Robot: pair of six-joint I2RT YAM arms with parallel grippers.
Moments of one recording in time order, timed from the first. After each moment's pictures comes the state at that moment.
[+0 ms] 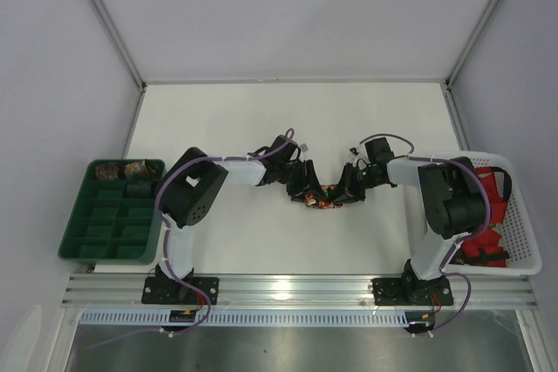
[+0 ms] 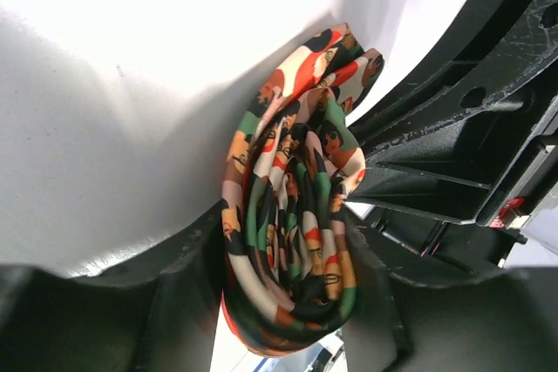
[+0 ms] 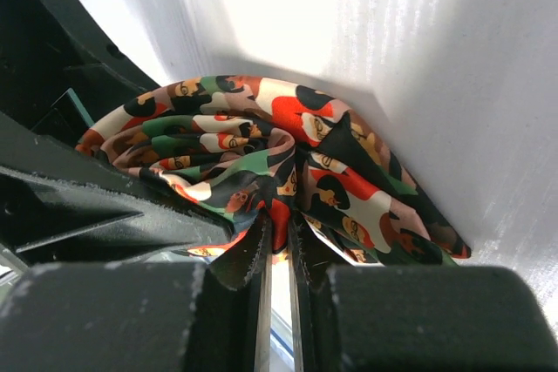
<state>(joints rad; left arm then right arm) -0.70 2.02 1.15 -0.03 0.59 -0.91 0.24 1.76 0.83 -0.25 -0.75 0.51</state>
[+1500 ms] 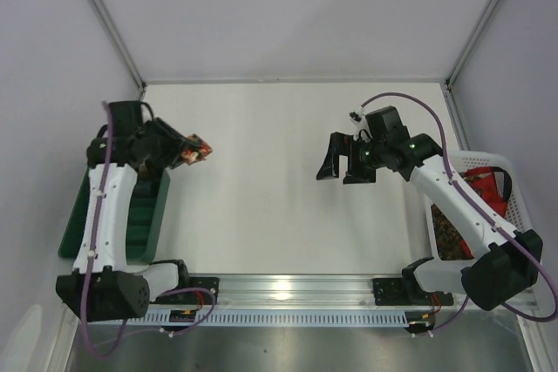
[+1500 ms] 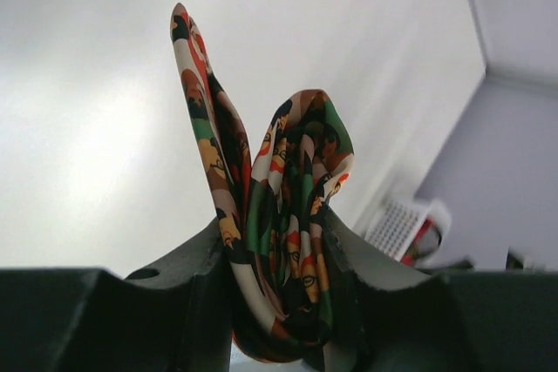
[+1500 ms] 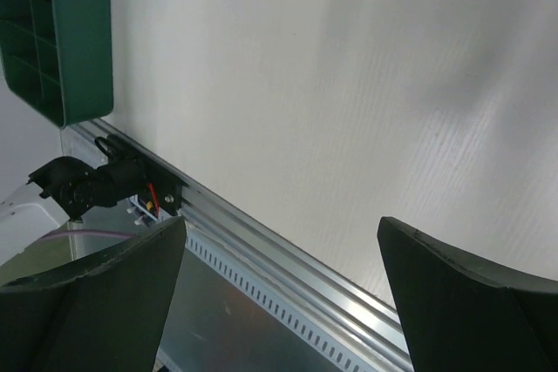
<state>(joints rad) 0.04 1.18 1.27 -0.95 0.32 -0.86 0.45 1.28 1.19 -0.81 -0.43 0.51</state>
